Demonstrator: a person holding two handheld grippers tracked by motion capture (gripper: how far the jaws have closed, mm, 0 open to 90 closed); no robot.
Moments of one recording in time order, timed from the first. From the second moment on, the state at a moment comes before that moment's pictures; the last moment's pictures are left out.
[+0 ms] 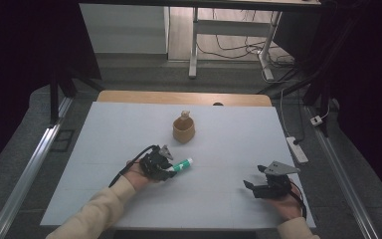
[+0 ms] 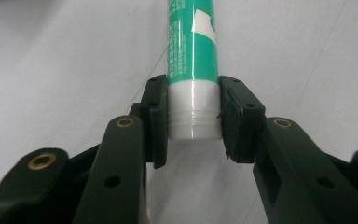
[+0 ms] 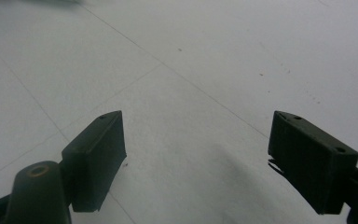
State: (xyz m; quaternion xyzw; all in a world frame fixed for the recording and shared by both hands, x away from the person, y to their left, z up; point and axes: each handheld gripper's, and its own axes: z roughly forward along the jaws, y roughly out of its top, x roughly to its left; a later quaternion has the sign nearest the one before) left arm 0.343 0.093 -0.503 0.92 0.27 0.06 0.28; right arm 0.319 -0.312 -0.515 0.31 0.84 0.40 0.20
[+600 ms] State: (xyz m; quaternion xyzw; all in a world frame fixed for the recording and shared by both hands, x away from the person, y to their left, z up) left arm 0.342 0.104 -0.487 0.90 0.28 0.04 0.34; right arm 0.317 -0.312 -0.513 0.31 0.84 0.40 0.20
